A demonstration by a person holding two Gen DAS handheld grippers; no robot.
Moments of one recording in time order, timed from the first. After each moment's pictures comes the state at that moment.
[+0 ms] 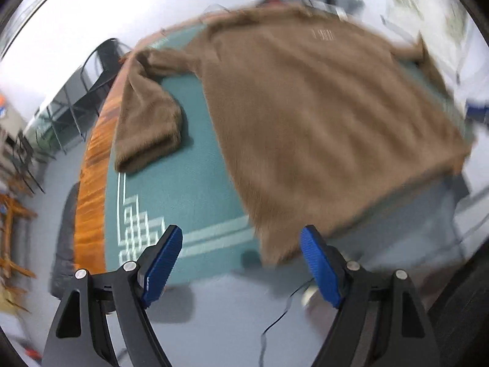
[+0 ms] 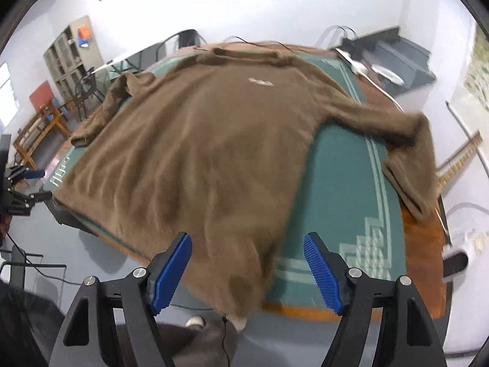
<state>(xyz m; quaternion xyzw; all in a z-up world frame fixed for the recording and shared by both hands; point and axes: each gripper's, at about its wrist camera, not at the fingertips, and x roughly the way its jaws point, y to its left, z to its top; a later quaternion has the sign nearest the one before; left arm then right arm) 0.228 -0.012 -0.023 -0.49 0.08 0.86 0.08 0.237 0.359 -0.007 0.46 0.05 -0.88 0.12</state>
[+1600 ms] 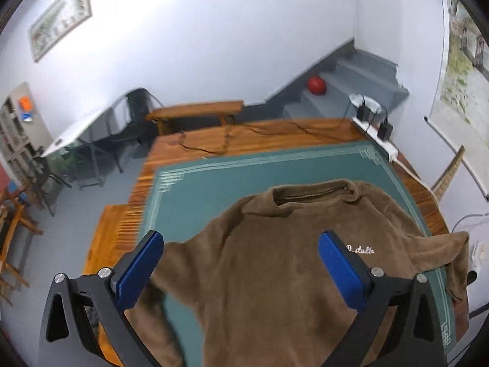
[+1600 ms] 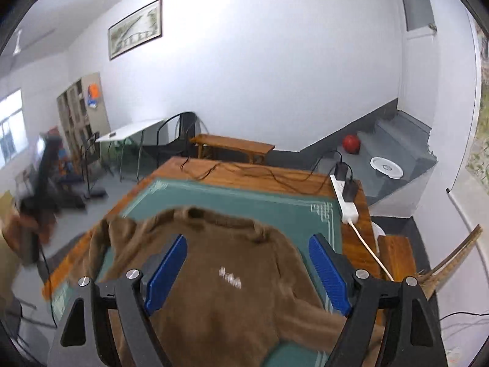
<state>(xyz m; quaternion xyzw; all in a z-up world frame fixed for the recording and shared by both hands) -0.103 0.085 0.136 -0.41 0.06 0.91 0.03 -0.005 0.400 0.208 0.30 0.02 -0.95 0.12</state>
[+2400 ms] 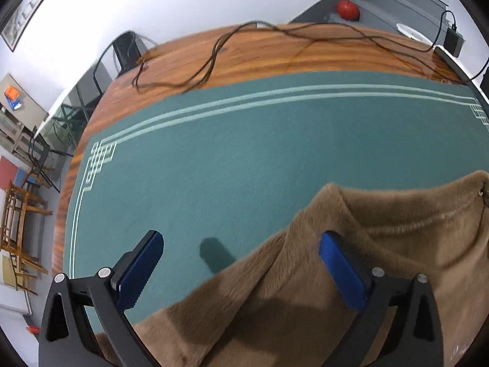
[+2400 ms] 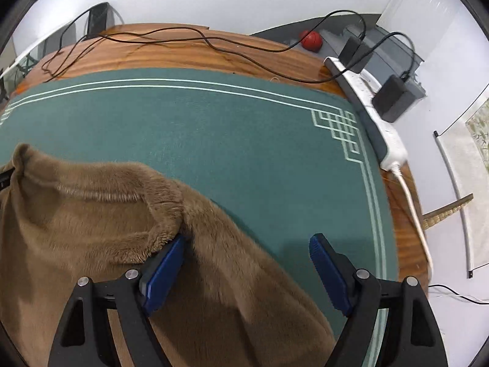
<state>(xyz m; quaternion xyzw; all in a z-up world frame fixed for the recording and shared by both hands) -0.346 0.109 -0.077 -0.52 0.11 0.84 -0.04 -0.308 0.376 -0.068 0.53 0.09 -0.84 -0.07</state>
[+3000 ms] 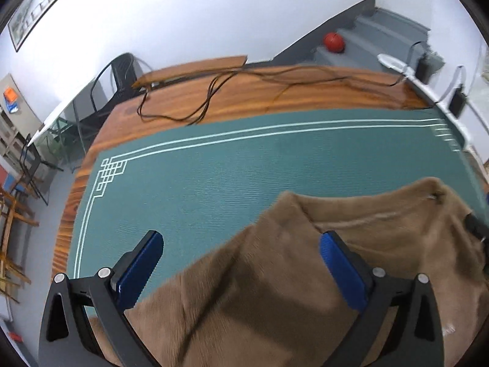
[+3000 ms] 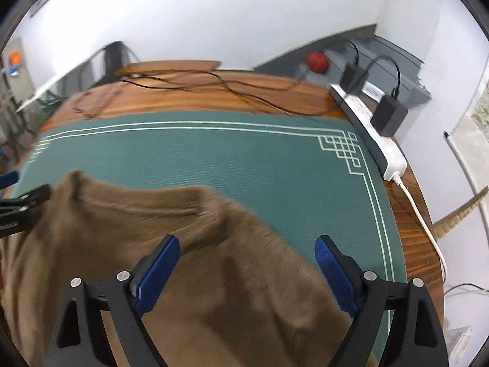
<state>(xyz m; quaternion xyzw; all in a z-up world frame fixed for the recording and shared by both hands) -0.283 0.112 -0.014 -0.46 0.07 0.88 0.00 -0.261 0.356 -0.016 0.47 0.04 -0.88 -0.01</state>
